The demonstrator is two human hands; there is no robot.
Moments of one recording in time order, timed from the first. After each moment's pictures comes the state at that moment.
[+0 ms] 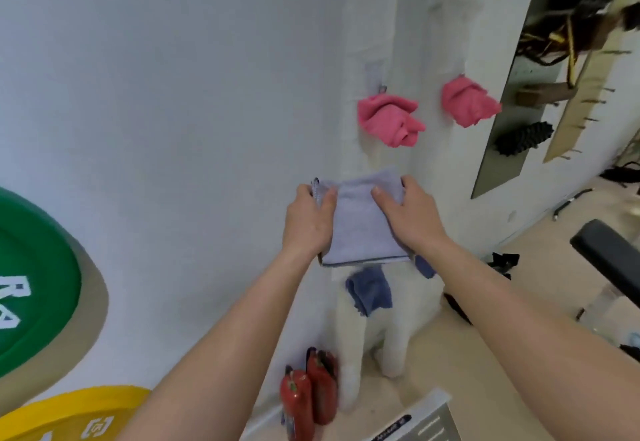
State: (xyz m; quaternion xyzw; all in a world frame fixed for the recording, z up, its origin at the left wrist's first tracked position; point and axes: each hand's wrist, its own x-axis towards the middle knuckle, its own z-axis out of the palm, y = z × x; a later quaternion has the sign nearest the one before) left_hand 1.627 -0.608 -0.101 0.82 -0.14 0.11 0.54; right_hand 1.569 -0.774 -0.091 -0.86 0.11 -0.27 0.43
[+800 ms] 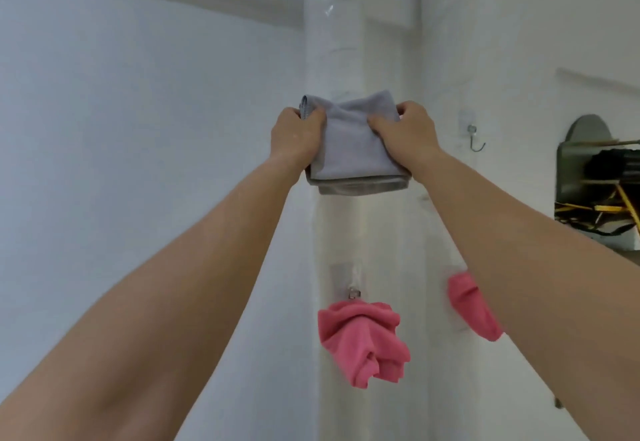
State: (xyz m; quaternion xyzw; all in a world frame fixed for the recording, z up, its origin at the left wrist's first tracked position) left_hand 1.788 -0.770 0.287 0.71 -0.17 0.33 0.60; right_hand 1.761 -0.941 0.285 -0.77 -0.08 -0.46 0.44
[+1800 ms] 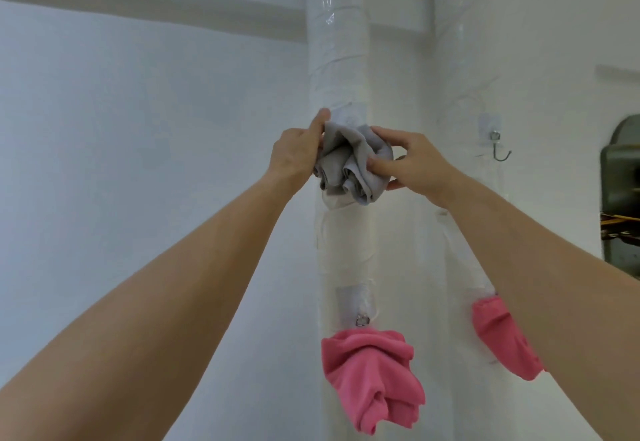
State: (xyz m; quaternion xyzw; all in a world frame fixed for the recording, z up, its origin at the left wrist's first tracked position) left_hand 1.803 -0.775 0.289 0.75 -0.19 0.34 0.54; right_hand 1.804 -0.977 0.270 -0.76 -0.31 -0.31 0.48
